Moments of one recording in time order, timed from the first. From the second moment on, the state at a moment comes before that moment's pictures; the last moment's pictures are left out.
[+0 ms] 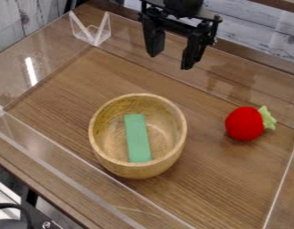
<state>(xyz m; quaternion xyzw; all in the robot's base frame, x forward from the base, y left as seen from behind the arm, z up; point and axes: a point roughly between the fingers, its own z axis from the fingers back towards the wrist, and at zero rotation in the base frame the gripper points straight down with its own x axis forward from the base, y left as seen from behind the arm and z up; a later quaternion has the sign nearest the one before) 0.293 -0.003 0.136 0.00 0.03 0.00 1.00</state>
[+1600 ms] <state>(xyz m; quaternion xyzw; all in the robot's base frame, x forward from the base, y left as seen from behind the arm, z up) 0.238 0.025 0.066 -0.02 0.02 0.41 0.91</state>
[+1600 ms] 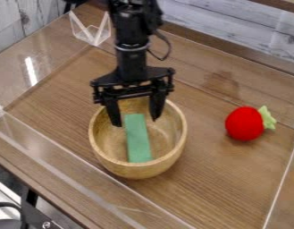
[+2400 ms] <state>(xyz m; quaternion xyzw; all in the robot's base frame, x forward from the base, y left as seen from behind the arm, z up) 0.248 0.041 0.038 -0.04 0.01 0.40 0.92</state>
